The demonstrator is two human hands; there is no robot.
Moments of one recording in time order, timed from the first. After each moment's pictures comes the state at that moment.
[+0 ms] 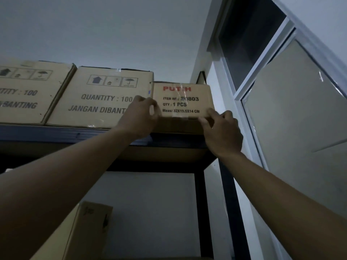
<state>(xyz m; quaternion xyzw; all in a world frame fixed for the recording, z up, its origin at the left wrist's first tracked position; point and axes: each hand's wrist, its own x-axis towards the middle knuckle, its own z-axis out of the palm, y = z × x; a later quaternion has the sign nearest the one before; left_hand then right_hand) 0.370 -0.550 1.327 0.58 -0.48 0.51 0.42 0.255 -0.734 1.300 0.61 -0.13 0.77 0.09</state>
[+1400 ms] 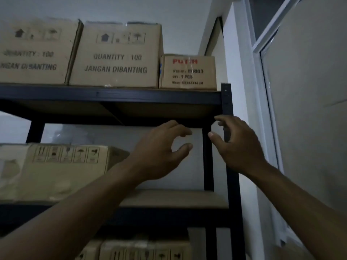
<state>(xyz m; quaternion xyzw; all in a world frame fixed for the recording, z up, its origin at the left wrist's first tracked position) 0.336 -0.544 1.154 0.60 -0.59 0.45 0.30 0.215 -0.731 1.156 0.76 -0.04 0.65 -0.01</state>
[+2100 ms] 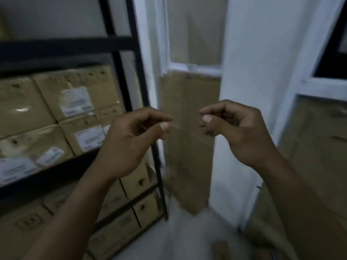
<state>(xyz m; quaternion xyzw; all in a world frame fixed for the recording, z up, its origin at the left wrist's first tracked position) 0.160 -0.329 0.857 0.43 -0.72 -0.17 0.52 -0.066 -0.391 0.843 0.72 -0.29 0.55 -0.32</state>
